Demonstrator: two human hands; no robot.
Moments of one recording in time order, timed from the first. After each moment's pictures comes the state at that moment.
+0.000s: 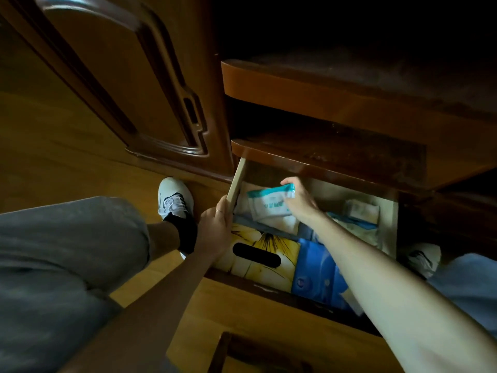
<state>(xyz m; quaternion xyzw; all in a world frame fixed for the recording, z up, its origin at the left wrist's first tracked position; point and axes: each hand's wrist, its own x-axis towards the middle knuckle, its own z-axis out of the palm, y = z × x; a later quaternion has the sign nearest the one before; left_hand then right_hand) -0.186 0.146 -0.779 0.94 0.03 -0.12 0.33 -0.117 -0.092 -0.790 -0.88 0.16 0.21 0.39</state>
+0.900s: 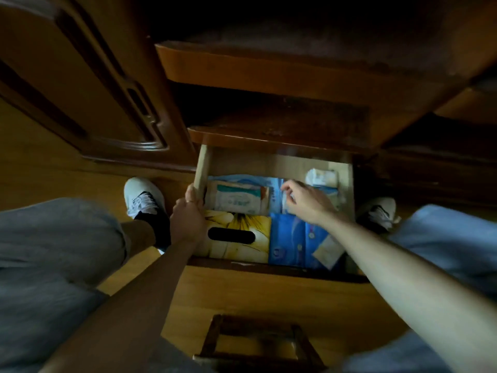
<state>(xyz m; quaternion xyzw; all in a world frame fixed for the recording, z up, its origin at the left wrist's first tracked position) -0.185 0.142 -0.798 0.96 0.07 -0.11 0.24 -0.204 -0.164 -0.751 -0.97 0.03 0.17 0.18</state>
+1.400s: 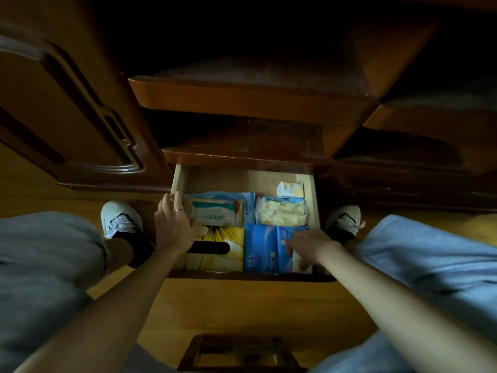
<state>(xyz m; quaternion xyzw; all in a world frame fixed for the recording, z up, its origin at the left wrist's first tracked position) -0.191 0.111 -0.764 0.98 -0.06 -0.07 0.18 -0.296 -0.207 -0.720 -0.90 -0.07 0.43 -0.07</state>
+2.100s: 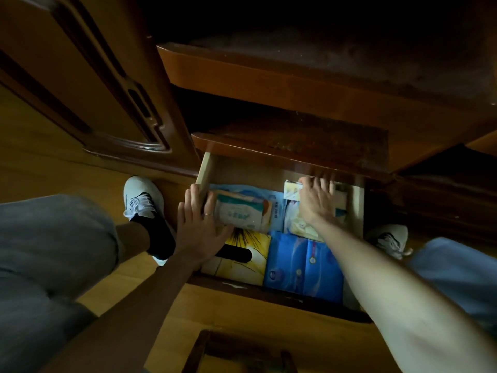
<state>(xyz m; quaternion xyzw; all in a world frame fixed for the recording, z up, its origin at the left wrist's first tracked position) -0.197 0.112 -0.793 0.98 -0.11 -0.06 0.13 -0.149 -0.191 -0.815 -0.99 0.11 0.09 -0.05</state>
